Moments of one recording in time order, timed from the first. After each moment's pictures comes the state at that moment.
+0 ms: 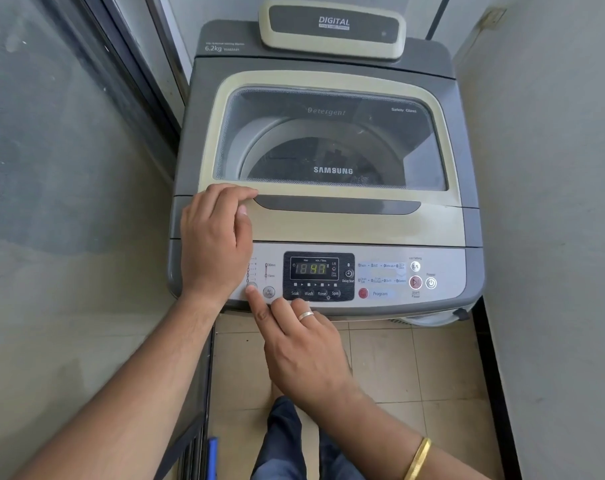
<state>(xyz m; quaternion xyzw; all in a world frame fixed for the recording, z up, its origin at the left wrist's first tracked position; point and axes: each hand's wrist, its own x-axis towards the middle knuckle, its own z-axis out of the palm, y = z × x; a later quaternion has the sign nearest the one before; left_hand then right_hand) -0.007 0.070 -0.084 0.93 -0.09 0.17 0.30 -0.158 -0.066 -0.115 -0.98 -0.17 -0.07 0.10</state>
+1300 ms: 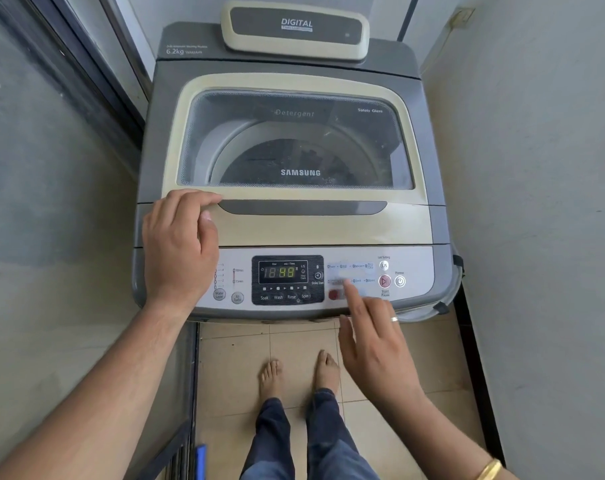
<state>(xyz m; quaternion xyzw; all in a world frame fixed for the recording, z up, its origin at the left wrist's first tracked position) -0.006 0.068 -0.087 0.94 -0.09 0.17 0.29 -0.188 -0.193 -0.125 -0.98 -0.02 -0.13 0.15</state>
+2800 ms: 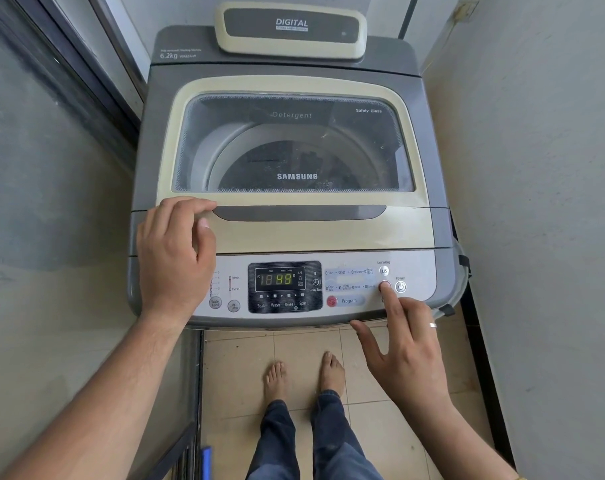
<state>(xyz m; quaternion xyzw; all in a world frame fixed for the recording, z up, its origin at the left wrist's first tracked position) -0.006 0.066 -0.090 0.94 -0.09 0.18 0.28 -0.193 -0.231 -0.129 -0.98 0.07 -0.15 0.14</state>
